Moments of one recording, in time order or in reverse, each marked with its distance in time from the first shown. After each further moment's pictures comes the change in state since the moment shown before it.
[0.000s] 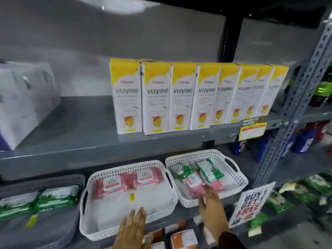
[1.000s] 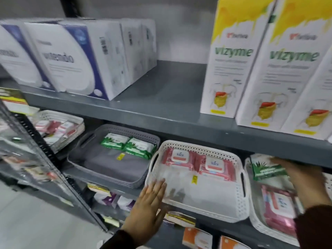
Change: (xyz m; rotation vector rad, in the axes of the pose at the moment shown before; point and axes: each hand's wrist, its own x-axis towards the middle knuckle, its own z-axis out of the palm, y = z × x) left_hand -0.040 -0.033 -0.066 -0.036 -0.078 -0.412; right_hand 0.172 -0.057 -0.008 0.573 -0.240 0.344
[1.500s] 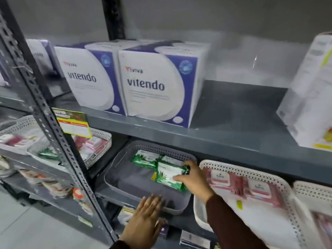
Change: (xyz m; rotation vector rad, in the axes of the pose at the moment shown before) left_hand -0.040 -0.172 -0.046 0.138 -0.059 -0.025; right_hand -0.170 -0.092 0.341 -0.229 -0.652 -0.259
